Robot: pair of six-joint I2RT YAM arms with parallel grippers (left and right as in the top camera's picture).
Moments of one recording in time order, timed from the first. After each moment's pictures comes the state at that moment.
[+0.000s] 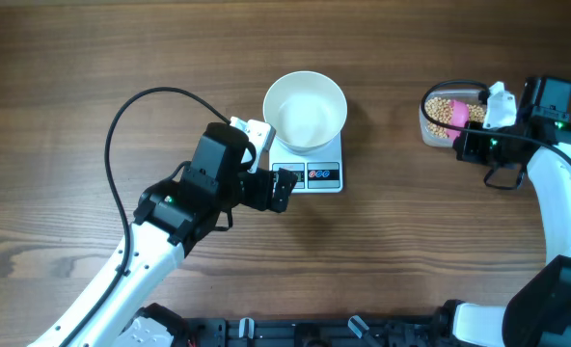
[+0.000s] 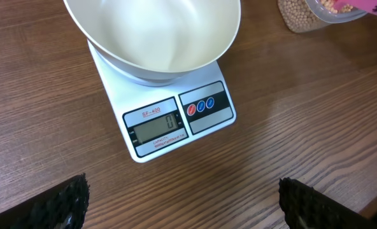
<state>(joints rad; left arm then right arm) -0.52 1.19 0.92 -0.60 0.18 -0.25 -0.27 1.53 1.11 -0.81 -0.31 -0.07</state>
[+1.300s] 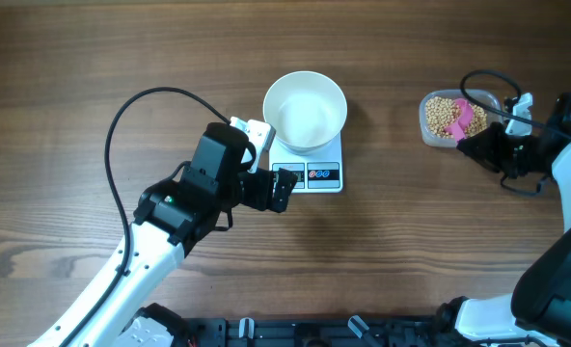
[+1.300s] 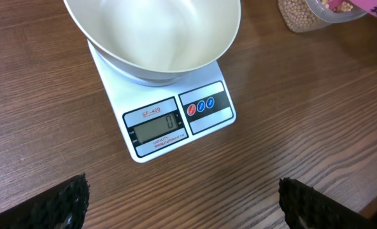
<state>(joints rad) -0.52 1.19 0.92 -0.60 0.18 -0.25 -0.46 1.64 1.11 -0.81 -0.64 -0.02</state>
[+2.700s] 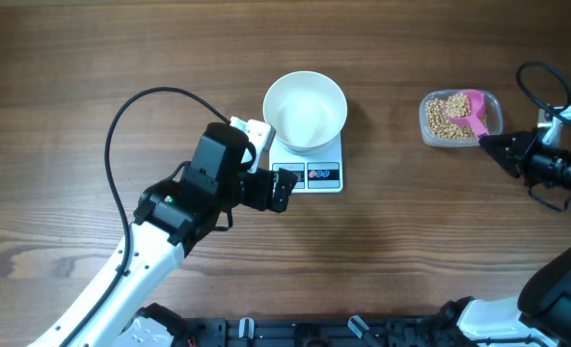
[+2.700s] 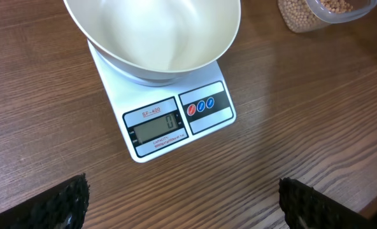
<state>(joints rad) -0.52 1.19 0.92 -0.60 0.18 -0.25 -0.66 1.64 1.11 -0.87 -0.97 -0.04</state>
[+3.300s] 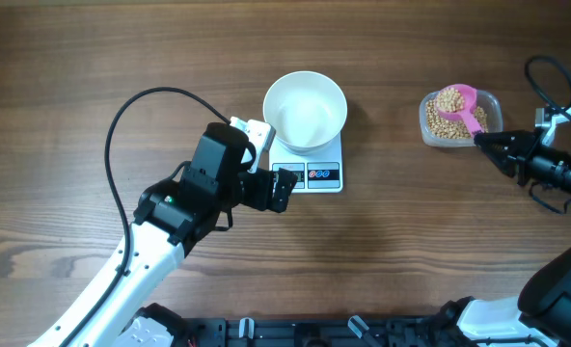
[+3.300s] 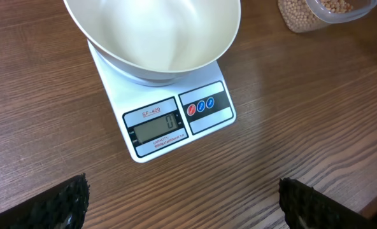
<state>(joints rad) -0.52 1.19 0.92 -0.60 0.18 -0.25 -0.66 1.64 1.11 -0.94 -1.14 -0.05</state>
